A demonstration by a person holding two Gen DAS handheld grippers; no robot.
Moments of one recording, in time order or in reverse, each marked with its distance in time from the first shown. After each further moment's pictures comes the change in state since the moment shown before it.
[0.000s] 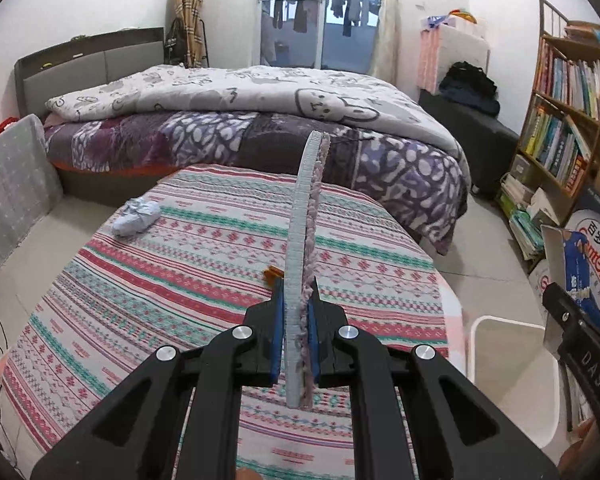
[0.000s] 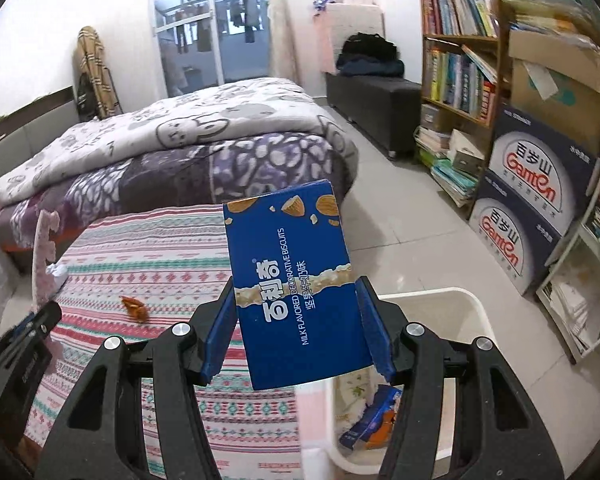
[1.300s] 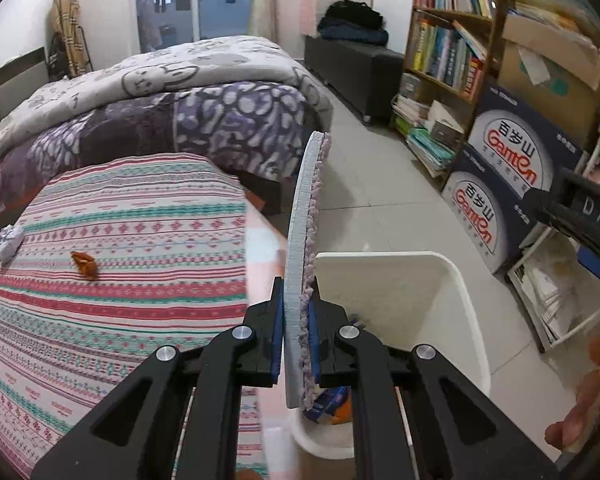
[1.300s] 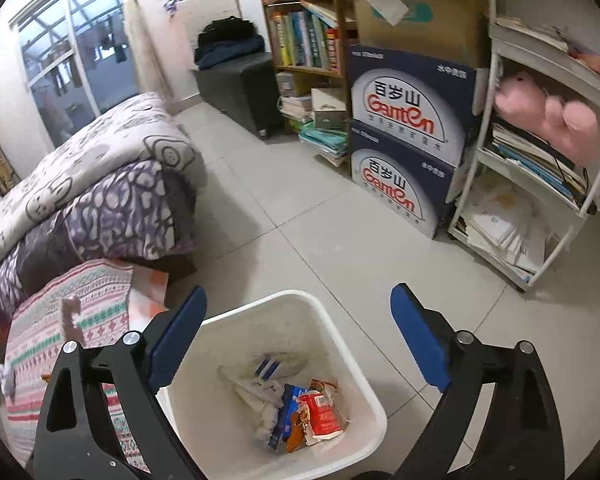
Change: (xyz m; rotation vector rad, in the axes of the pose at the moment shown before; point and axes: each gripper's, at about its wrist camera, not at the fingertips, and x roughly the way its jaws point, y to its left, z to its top) left arm 0.011 -0.199 -0.046 0.263 0.133 -0.266; right arm 0.006 -0.180 0.014 0.339 0.068 -0.285
